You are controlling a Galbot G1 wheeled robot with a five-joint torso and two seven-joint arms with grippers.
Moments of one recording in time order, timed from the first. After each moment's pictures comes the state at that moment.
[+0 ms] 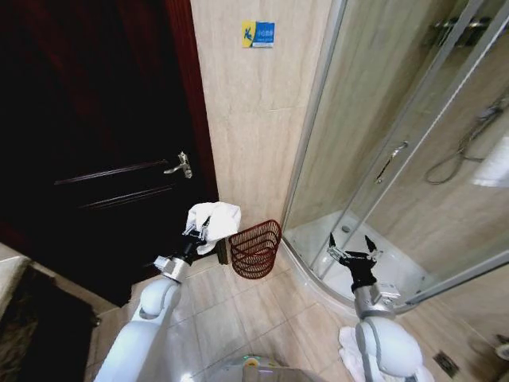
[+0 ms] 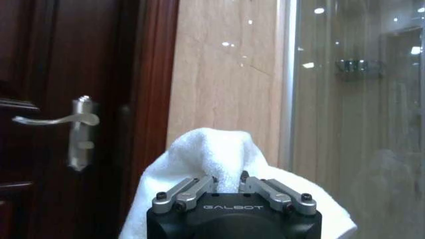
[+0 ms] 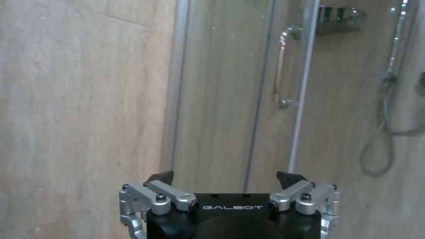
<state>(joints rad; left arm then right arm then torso) 1.30 -1.25 -0.53 -1.88 -0.39 -0.15 0.23 -1.57 1.61 0.71 2.29 -0.06 -0.21 -0.04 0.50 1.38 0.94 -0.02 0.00</state>
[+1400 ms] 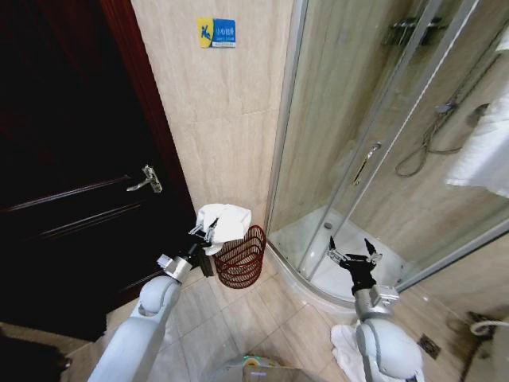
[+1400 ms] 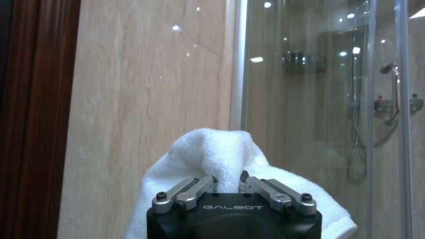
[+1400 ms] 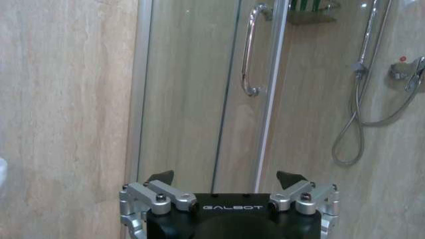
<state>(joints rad) 1.27 -1.20 -0.47 -1.85 -0.42 -0.15 0.31 -1.59 1.61 0.72 2.28 -0.06 -0.20 -0.05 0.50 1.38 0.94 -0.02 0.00</state>
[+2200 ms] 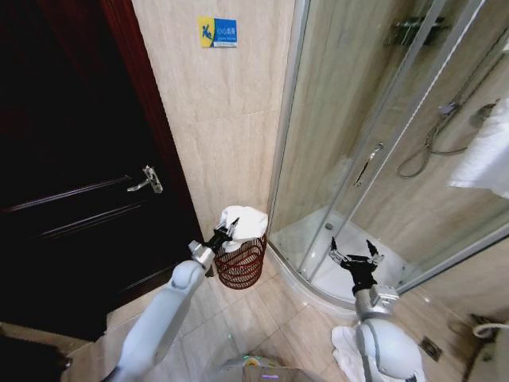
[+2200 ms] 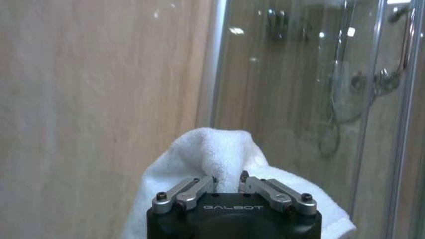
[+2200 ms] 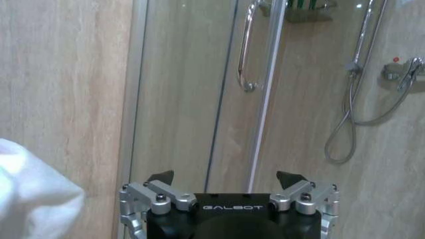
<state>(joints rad) 0.88 -1.23 -0.14 -1.41 -0.48 -0.18 0.30 -1.58 1.61 0.71 2.27 -0.09 -0.21 -0.02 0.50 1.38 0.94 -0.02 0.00</state>
